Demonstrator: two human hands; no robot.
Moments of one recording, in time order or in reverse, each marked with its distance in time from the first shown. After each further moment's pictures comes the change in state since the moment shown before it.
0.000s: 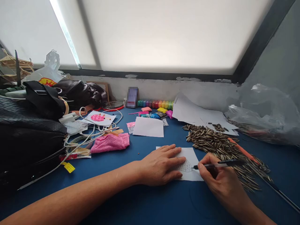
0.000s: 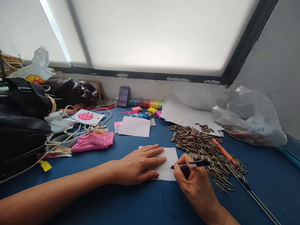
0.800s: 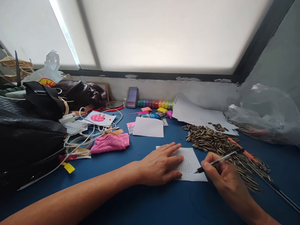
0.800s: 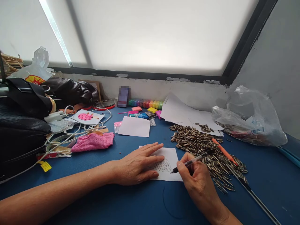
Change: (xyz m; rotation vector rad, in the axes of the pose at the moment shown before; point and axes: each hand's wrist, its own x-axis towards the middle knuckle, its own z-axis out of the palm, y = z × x) left_hand 0.000 0.000 -0.002 -0.025 0.015 -0.025; right_hand 0.002 0.005 -0.006 0.181 -0.072 0.182
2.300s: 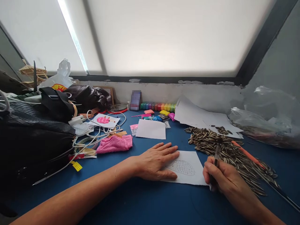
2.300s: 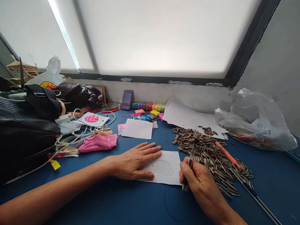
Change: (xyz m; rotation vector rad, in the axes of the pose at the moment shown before) left_hand -0.007 -0.012 -0.016 -0.015 -0.177 -0.065; right_hand 0.002 0.002 -0.008 0.093 -0.229 0.129
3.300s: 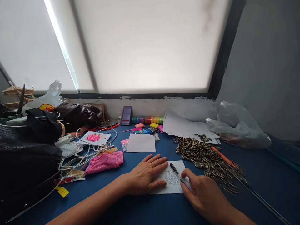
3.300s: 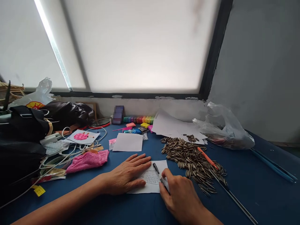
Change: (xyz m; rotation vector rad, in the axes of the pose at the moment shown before) left_hand 0.002 0.010 0.001 0.052 0.053 -0.040; right_hand -0.010 0.001 0.014 -0.727 0.036 -0.180
